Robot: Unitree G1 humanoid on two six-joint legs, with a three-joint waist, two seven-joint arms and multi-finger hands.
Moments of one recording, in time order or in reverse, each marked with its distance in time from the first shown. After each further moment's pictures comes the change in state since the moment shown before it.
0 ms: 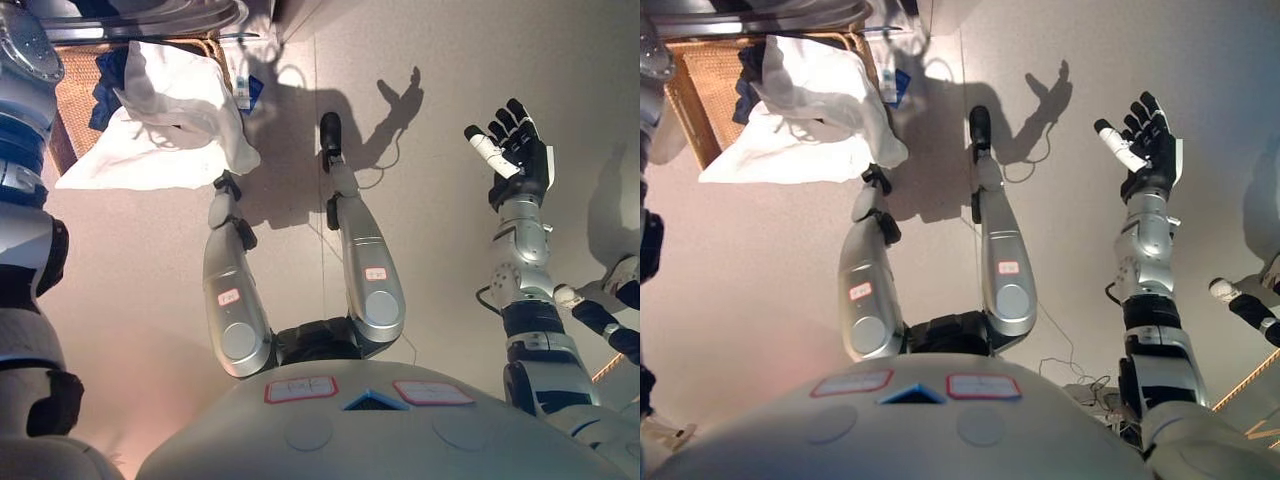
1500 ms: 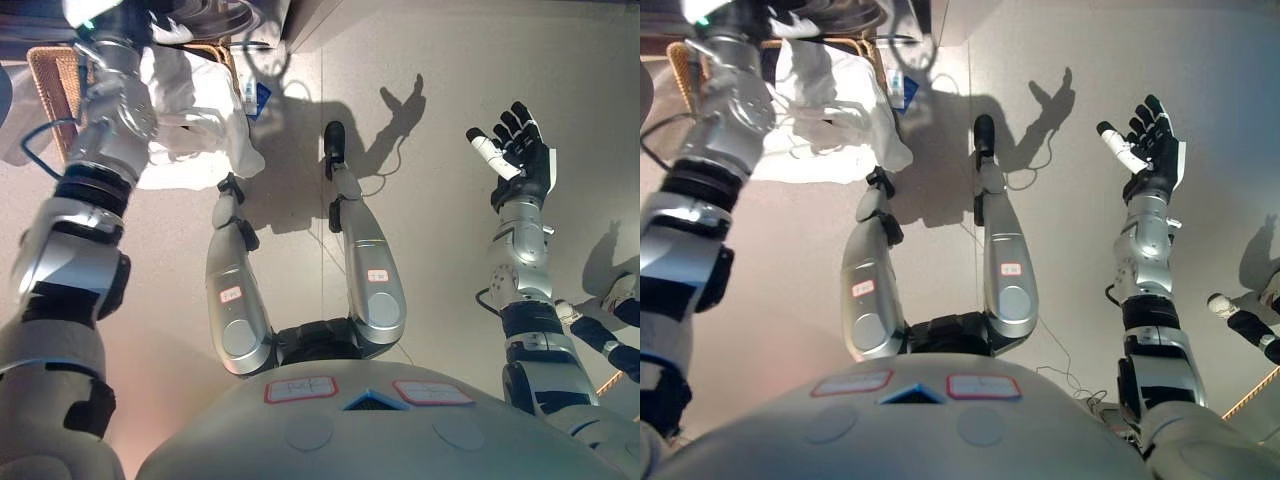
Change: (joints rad) left arm 0.266 -0.264 0.172 -0.225 0.115 -0.019 0.001; right arm 0.001 0.007 0.000 0.020 -0.021 -0.003 -0.049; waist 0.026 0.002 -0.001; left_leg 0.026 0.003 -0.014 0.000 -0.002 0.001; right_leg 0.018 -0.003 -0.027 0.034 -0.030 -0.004
